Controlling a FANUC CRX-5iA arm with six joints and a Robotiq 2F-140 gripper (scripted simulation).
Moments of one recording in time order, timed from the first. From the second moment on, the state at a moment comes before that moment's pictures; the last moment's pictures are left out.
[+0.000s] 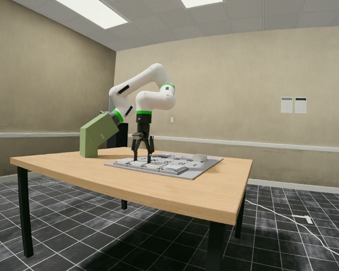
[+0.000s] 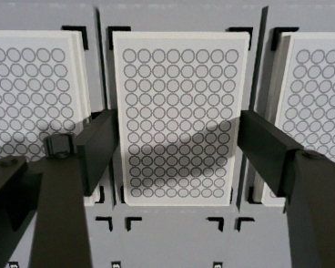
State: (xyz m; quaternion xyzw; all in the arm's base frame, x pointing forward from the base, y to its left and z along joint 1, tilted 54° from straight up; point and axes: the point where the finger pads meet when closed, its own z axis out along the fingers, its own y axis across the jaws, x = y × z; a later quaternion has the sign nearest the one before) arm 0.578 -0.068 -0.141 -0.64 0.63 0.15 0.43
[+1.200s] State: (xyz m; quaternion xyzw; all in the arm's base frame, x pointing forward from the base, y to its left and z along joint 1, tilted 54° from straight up) arm 0.578 -0.068 -0.140 -0.64 0.63 0.15 0.43
